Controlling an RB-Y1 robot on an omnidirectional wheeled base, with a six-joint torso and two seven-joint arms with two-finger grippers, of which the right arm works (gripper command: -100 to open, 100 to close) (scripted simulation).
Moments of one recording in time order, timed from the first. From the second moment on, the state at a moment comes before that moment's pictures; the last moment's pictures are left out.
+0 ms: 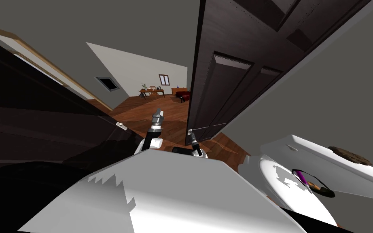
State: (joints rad) arm -0.01 -0.06 0.45 -0.82 -0.08 -0.76 0.01
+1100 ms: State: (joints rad) arm -0.03 -0.08 0.34 -0.79 -0.10 -0.77 0.03
